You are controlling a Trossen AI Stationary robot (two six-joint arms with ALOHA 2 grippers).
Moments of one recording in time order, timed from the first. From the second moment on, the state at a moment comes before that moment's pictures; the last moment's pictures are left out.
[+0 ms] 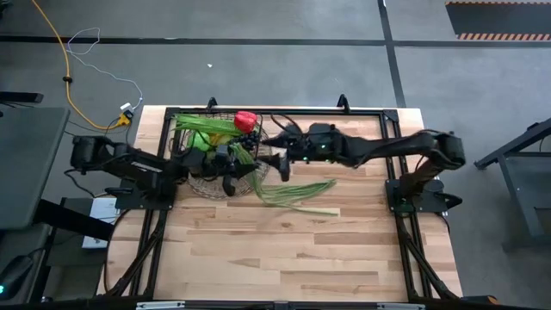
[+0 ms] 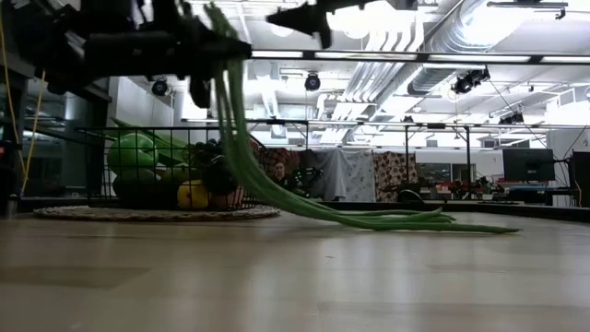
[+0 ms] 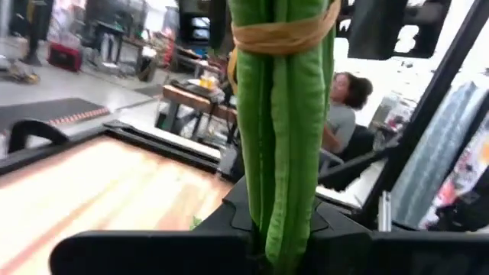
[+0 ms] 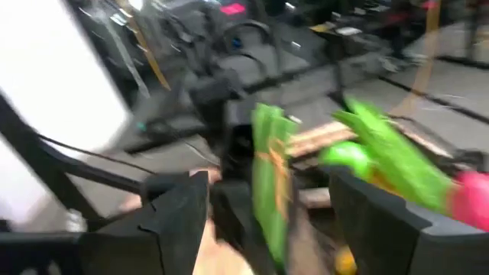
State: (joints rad) left arm 0.22 1.29 0.32 1.07 0.03 -0.34; right arm -0.07 1.58 1.21 0.27 -0.01 0.28
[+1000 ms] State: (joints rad) left arm 0.25 1.05 0.18 1.01 -0.07 -0.36; right arm 0.00 1.95 1.21 -0.26 0.03 -0.02
